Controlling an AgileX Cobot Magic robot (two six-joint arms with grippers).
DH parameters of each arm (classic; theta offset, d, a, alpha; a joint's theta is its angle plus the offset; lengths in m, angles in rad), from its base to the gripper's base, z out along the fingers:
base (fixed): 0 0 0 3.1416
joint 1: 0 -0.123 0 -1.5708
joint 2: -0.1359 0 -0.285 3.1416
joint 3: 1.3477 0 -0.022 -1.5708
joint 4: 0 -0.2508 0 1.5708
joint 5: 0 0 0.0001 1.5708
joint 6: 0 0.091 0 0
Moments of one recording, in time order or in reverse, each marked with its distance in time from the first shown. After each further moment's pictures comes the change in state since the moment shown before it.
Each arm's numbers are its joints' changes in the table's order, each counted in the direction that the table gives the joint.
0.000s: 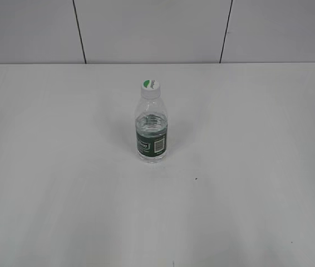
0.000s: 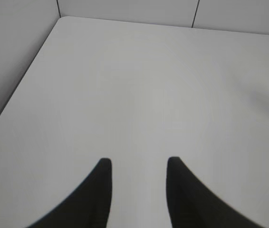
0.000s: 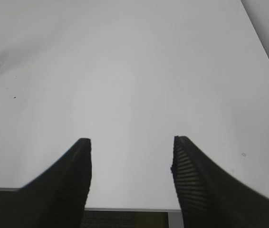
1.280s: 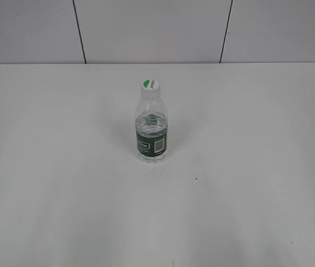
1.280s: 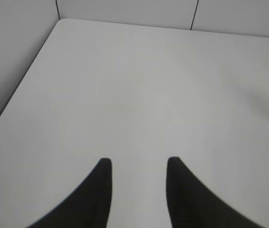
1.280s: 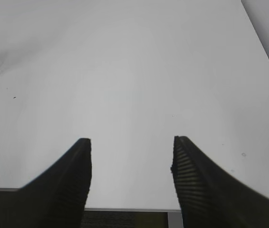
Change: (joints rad) left arm 0.000 -0.004 -0.007 0.004 -0.015 0.000; right arm 0.000 0.000 0.000 0.000 -0.001 0.000
